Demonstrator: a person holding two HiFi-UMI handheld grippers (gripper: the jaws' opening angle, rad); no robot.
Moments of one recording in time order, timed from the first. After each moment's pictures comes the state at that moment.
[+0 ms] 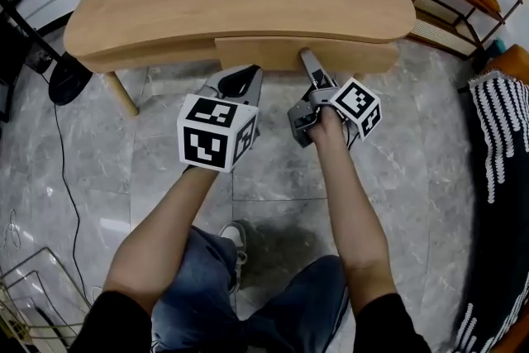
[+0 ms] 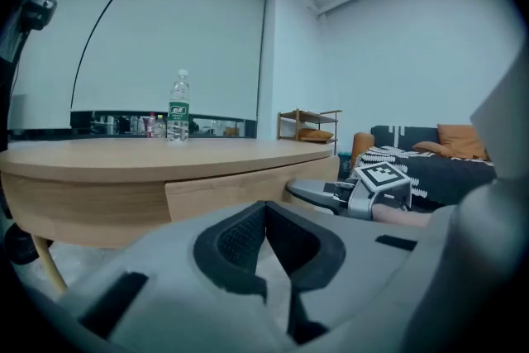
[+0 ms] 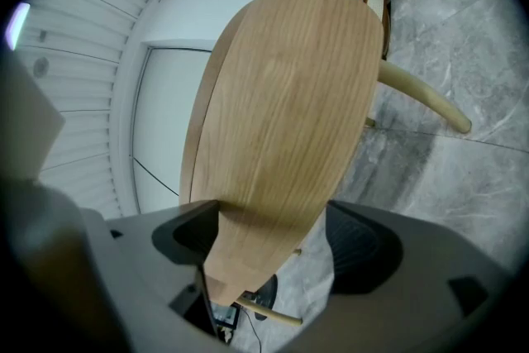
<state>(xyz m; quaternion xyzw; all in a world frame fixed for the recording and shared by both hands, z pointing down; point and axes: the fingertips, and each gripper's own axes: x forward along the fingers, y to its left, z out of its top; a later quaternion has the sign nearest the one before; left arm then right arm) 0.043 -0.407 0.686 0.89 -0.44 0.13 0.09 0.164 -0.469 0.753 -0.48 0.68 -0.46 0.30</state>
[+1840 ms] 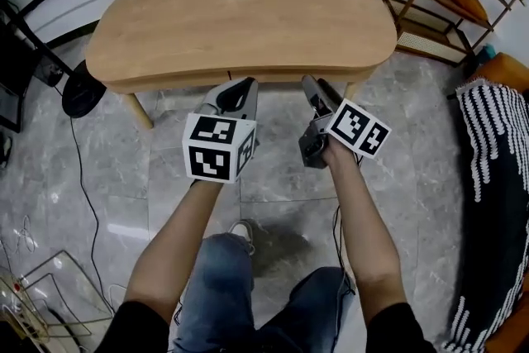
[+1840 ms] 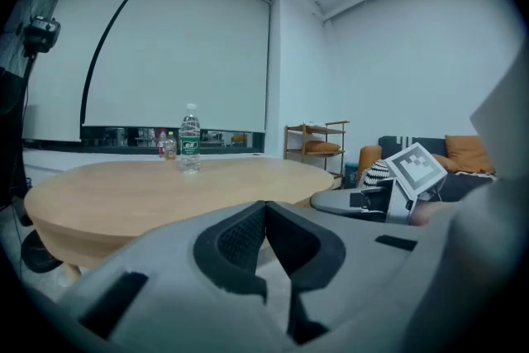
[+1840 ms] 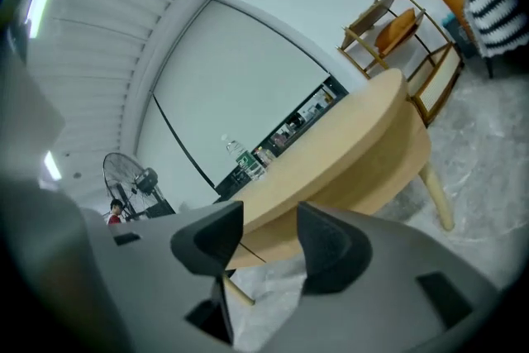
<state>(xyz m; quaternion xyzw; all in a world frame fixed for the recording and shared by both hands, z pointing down) 0.027 -0.394 0.588 0.87 -0.47 0.12 0.08 0.161 -0.422 0.635 -0.53 0.77 -0.34 0.14</state>
